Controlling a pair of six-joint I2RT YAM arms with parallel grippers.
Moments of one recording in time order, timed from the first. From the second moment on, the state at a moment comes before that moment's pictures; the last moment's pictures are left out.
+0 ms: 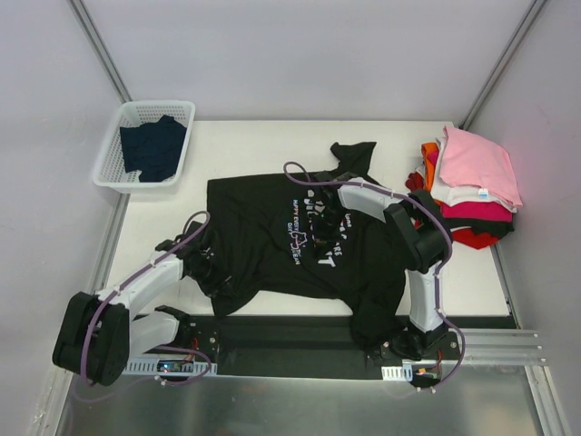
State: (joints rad) left arm -0.32 1.13 0.48 -0.72 0.34 -0.96; right arm 0.62 2.04 1.42 -0.94 -0.37 0.46
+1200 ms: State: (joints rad) left arm -0.32 1.82 1.45 -1.00 0.30 -0.69; right arm 0.47 1.88 1.65 -1.30 0.10 0.38
